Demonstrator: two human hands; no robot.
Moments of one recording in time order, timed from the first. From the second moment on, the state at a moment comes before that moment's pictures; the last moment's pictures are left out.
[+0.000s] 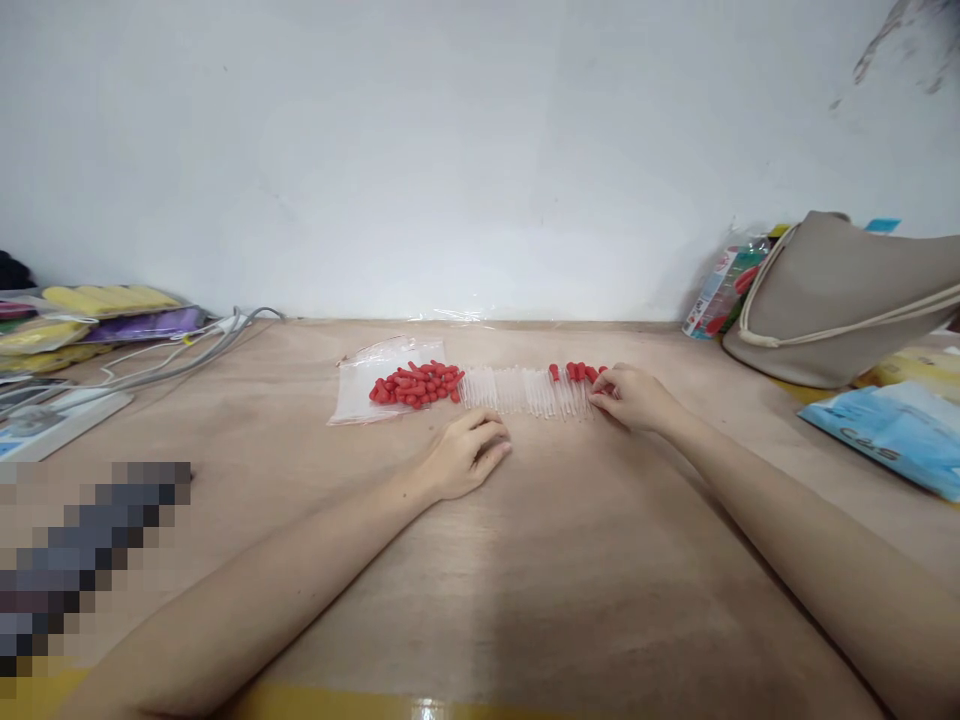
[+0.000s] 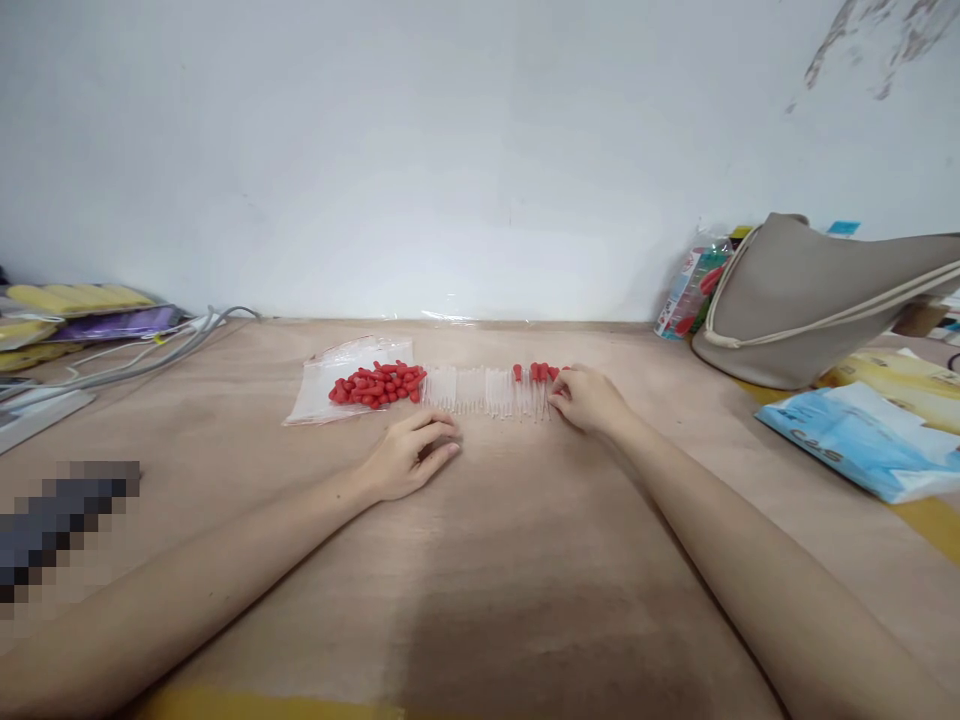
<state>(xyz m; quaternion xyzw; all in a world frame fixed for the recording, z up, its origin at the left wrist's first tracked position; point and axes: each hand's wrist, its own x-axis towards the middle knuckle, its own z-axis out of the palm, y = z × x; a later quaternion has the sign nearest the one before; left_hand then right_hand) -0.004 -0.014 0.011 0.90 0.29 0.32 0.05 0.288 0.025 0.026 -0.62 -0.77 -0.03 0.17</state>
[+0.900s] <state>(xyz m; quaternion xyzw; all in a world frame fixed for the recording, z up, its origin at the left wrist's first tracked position) -0.002 -0.012 0.014 0.88 0.32 0.34 0.13 0.239 0.030 0.026 -0.68 -0.68 -0.01 0.29</state>
